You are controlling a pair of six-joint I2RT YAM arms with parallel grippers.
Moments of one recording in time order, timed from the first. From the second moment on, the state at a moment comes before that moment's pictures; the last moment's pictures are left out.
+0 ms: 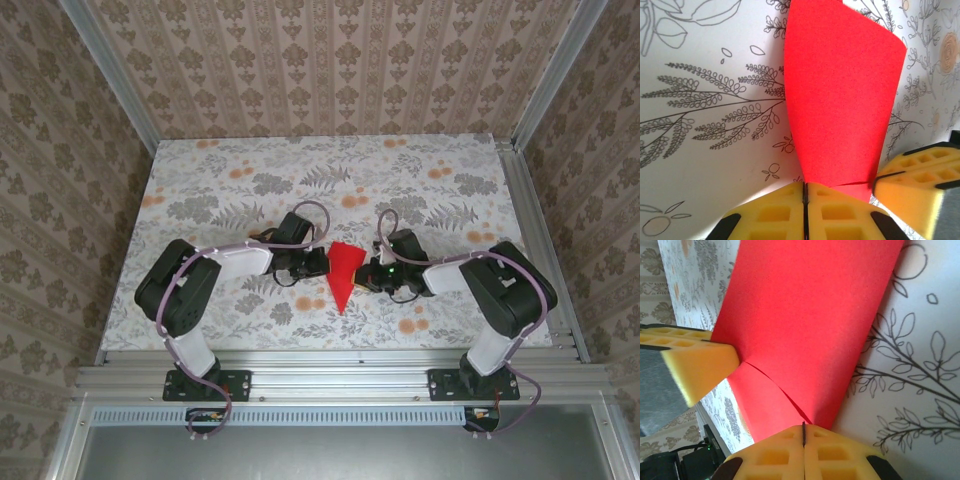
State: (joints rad) left arm -0.68 1.74 0.91 -0.17 0.39 -0.68; right arm 0.44 1.69 0.58 0.29 -0.63 0.86
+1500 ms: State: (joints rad) left arm -0.74 1.79 1.07 -0.34 0.34 -0.61; right arm 0.45 1.74 0.62 0.24 -0.62 0.82
